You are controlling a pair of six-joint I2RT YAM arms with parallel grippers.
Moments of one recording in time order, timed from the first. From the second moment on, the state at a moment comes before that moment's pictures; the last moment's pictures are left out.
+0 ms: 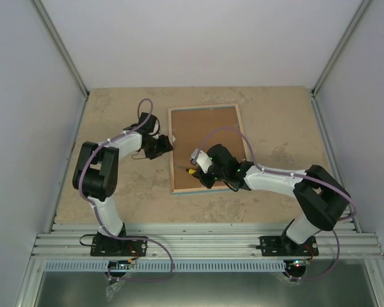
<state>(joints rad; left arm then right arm) -0.25 1.82 1.11 -0.41 0.31 -0.55 0.85 1.59 0.84 -0.01 -0.17 -0.10</state>
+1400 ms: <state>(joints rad) -0.32 1.95 1.26 -0.51 0.24 -0.47 0.85 1.76 0.93 0.07 -0.08 -0.02</state>
